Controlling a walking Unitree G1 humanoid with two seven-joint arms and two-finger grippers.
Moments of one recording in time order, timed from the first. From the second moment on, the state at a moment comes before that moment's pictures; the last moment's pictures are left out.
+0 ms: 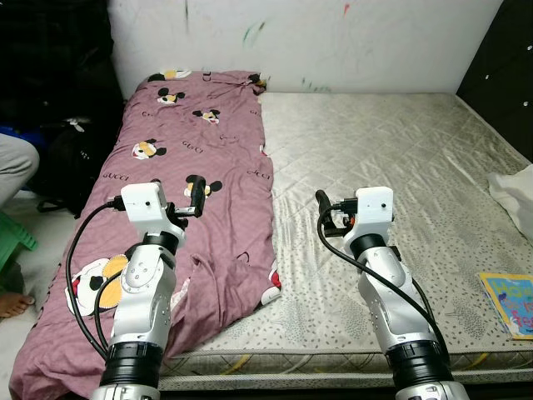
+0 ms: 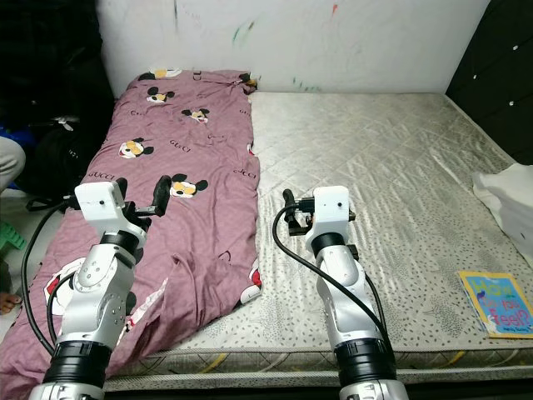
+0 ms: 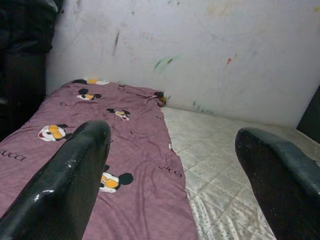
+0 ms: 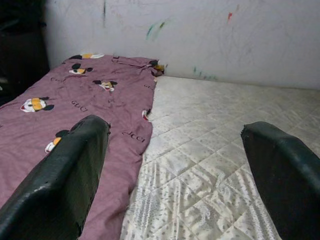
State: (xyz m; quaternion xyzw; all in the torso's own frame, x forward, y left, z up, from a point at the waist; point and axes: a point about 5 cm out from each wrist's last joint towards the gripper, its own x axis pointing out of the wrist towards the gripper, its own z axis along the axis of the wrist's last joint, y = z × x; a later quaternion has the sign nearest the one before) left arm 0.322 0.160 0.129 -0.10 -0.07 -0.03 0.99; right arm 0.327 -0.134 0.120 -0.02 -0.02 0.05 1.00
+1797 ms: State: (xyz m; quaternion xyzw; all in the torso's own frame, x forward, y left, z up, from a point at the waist) left arm 0.321 0.156 0.126 -0.12 -0.07 -0.02 0.99; right arm 0.328 -0.106 0.123 -0.01 -0.01 0.10 0.99
